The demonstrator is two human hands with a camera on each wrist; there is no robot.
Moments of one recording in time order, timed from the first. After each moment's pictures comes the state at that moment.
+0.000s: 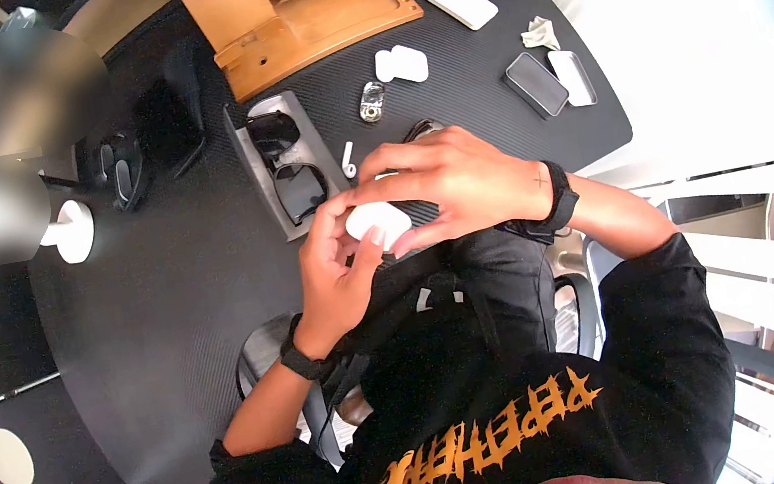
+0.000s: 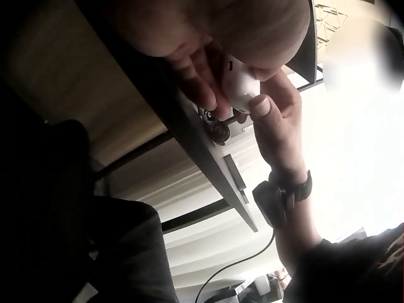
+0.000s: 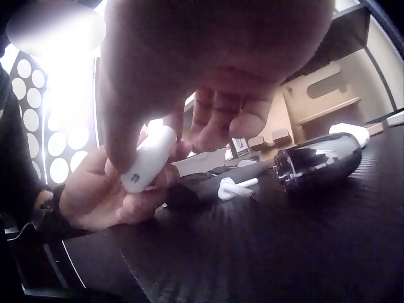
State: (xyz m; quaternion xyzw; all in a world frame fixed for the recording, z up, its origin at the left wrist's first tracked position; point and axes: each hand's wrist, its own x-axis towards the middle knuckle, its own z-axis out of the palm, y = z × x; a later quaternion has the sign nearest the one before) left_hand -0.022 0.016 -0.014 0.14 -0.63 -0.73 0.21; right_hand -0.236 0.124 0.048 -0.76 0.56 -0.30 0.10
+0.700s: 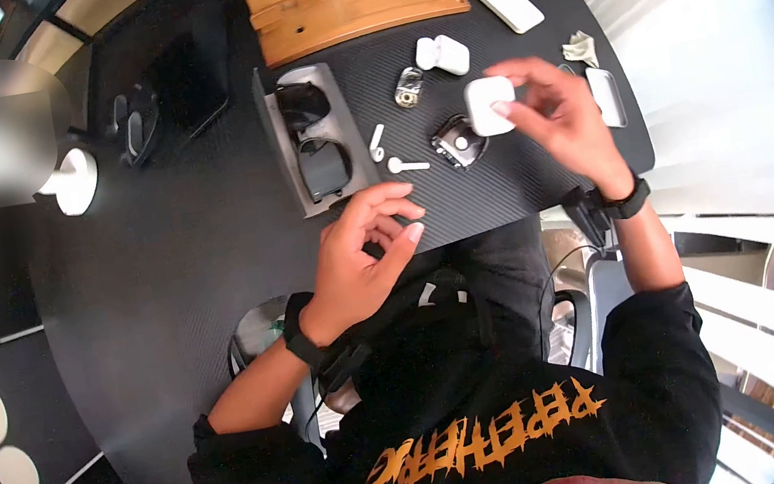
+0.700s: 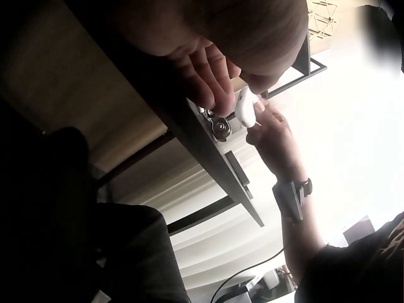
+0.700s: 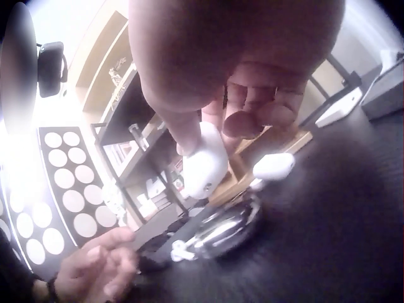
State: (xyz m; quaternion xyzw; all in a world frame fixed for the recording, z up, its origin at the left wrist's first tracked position) left_hand -0.021 0.016 -0.013 0.13 -0.71 -0.67 0.19; right_hand -0.298 0.163 0.050 -0.46 0.74 -0.45 0.18
